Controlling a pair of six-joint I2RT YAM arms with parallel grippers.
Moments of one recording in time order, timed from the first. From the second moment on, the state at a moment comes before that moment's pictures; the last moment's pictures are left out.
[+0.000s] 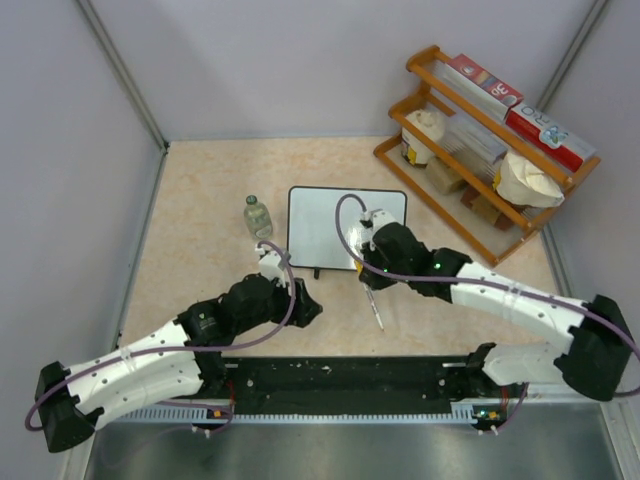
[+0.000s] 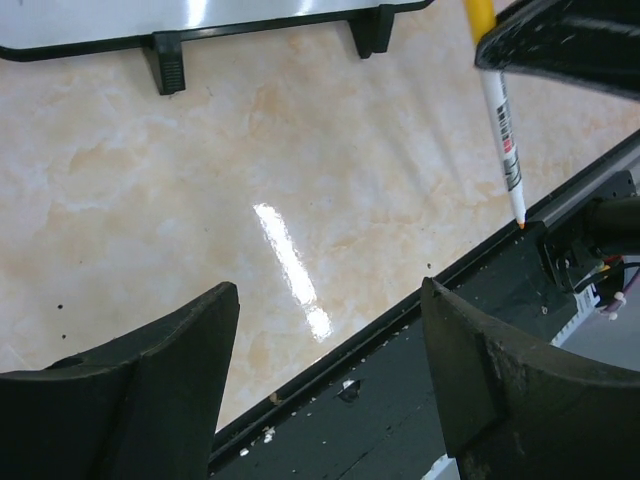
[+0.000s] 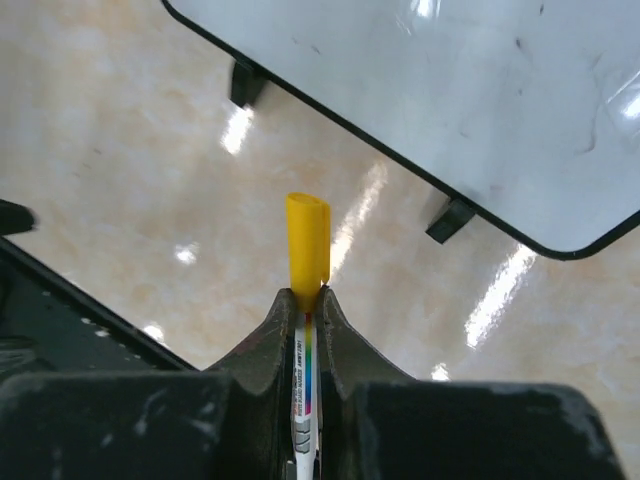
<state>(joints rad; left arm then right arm) -0.97 0.71 0.49 -0.34 -0.12 -0.72 0.90 1.27 0.90 -0.46 0.10 0.44</state>
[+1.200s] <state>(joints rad) -1.00 1.20 0.49 0.60 0.39 -0.72 0.90 0.69 0.62 -0.09 0.08 0.66</state>
